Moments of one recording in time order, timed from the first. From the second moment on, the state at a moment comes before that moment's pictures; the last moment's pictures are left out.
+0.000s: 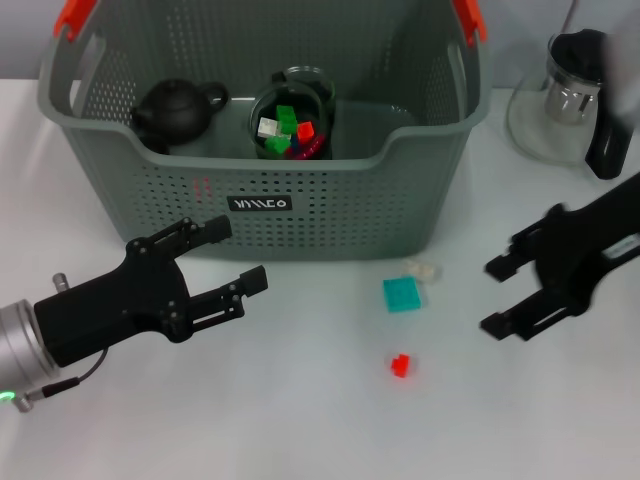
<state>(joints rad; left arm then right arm) -0.39 -2.15 0.29 0.49 2.04 1.75 -0.99 0.76 2.07 -1.03 -1.21 -2.47 -1.88 1.98</state>
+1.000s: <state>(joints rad) -0.35 -2.14 0.30 0.57 2.23 1.85 -0.94 0.84 2.11 -1.43 -0.96 -2.46 -1.58 2.10</state>
